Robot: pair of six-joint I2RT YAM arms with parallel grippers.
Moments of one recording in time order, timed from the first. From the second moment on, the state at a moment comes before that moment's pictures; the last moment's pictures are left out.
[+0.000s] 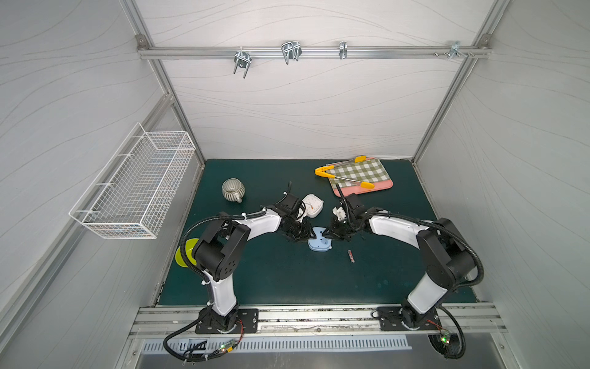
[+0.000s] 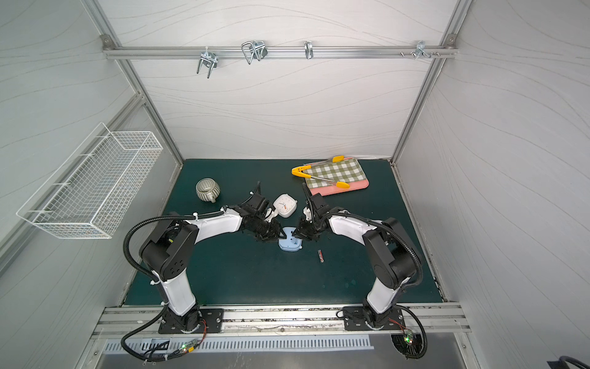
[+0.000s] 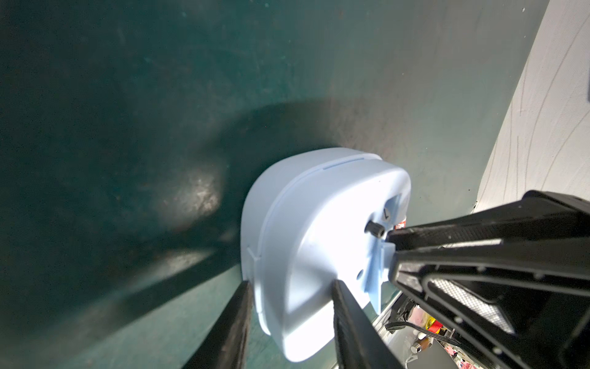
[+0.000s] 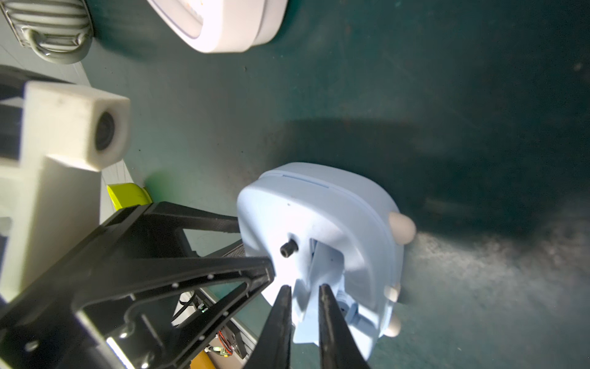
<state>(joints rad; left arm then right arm) -0.56 1.83 1.06 -0.40 0.54 -0.64 0.61 1.68 0.97 -0.33 -0.52 0.85</state>
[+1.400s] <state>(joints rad) -0.56 1.83 1.06 -0.40 0.54 -0.63 0.61 1.73 1.03 -0.38 -0.55 0.84</state>
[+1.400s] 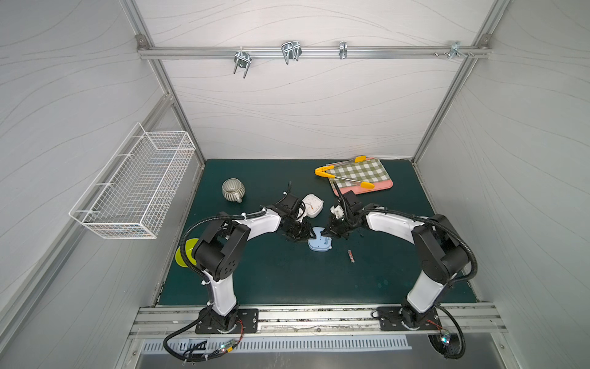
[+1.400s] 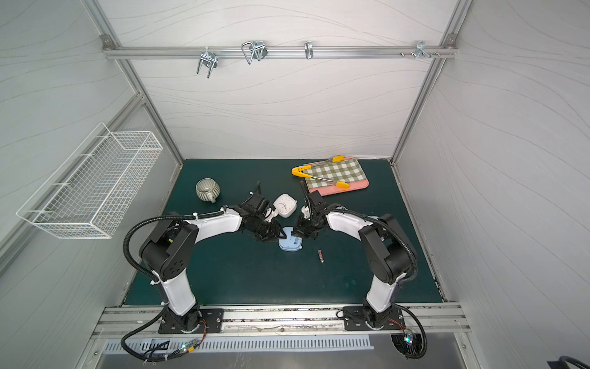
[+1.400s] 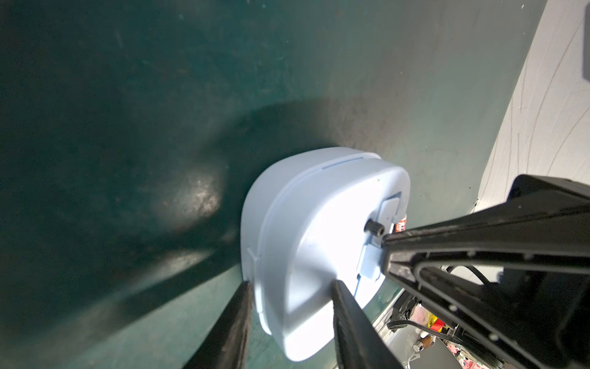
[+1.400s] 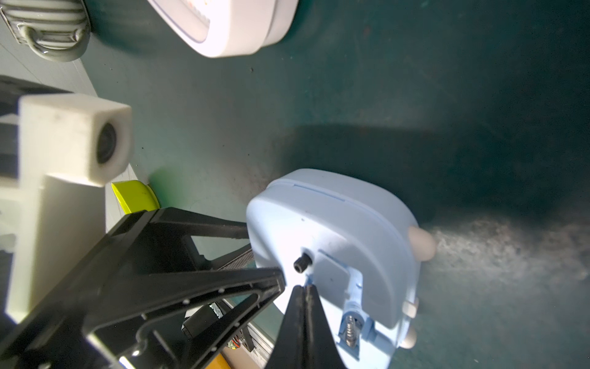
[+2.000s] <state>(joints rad) -0.56 1.82 1.06 -0.40 0.53 -0.63 0.62 1.73 1.04 -0.44 -0.52 0.81</state>
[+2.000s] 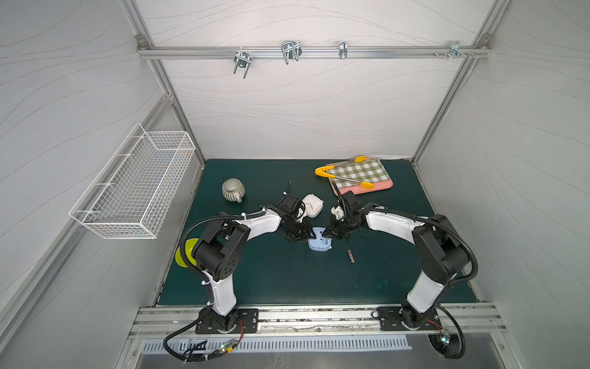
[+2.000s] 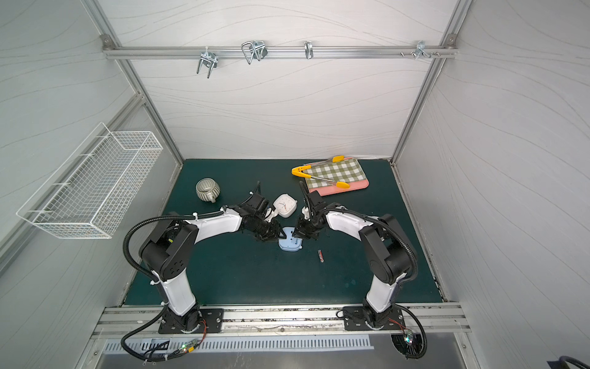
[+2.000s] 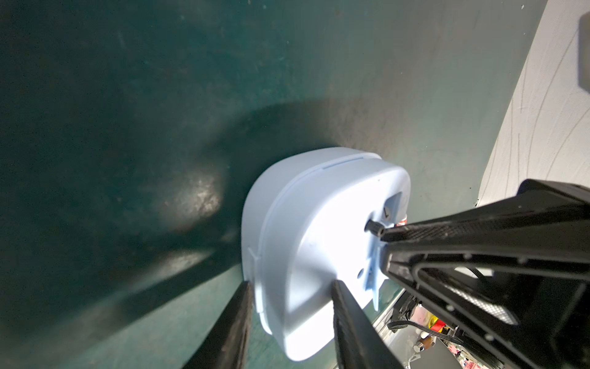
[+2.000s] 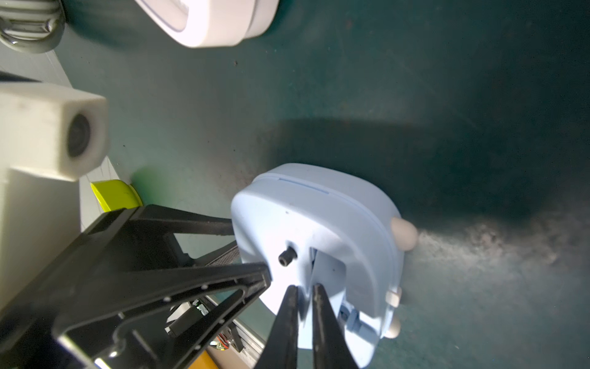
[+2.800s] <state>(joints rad) -0.55 1.59 0.92 -0.31 0.39 -0.66 0.57 1.56 0.96 -0.35 -0.52 0.86</state>
